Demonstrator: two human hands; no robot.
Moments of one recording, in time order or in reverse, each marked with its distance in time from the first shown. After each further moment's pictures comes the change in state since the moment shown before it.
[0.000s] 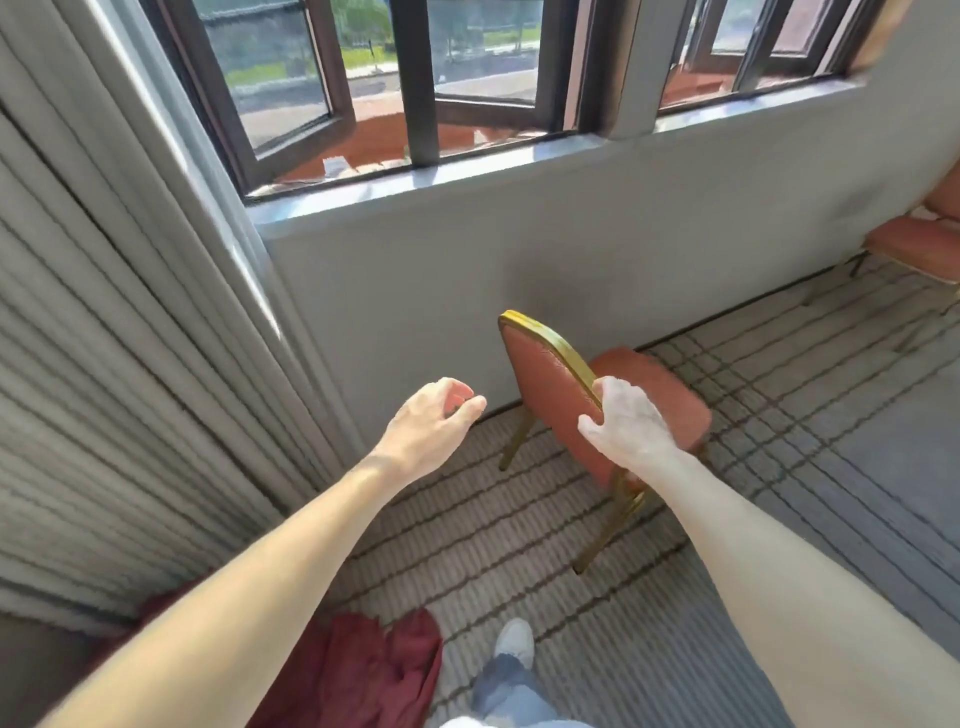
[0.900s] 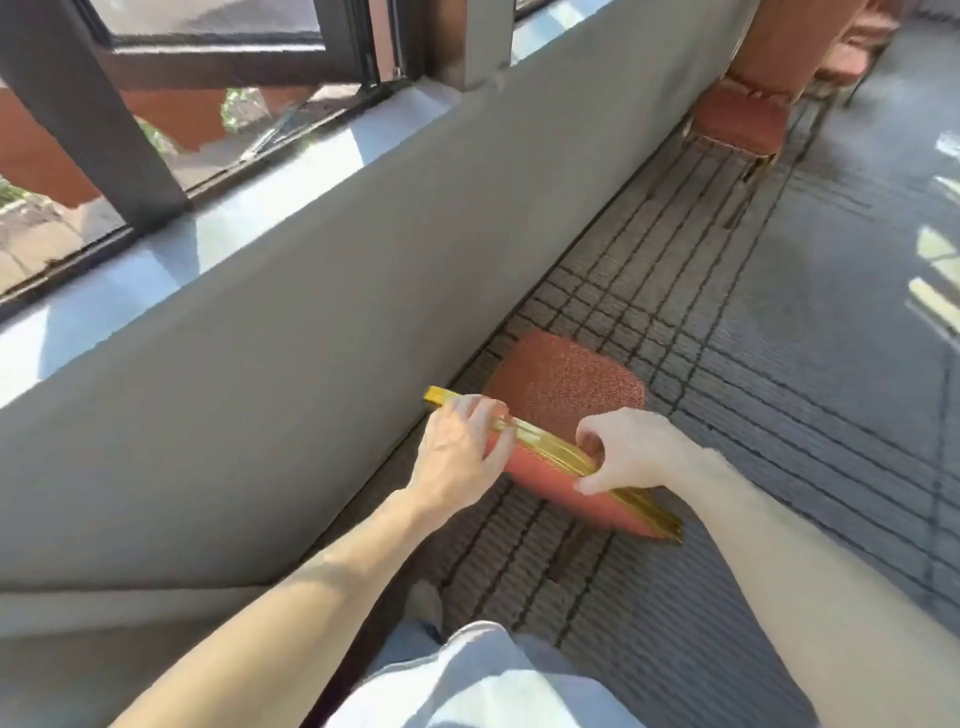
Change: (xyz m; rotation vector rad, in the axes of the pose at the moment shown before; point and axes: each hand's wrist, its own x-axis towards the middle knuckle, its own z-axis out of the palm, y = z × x) left_hand 0.405 0.025 0.088 0.298 -0.244 0.593; right_hand 0.287 0.062 -0.010 -0.157 -0.522 0.214
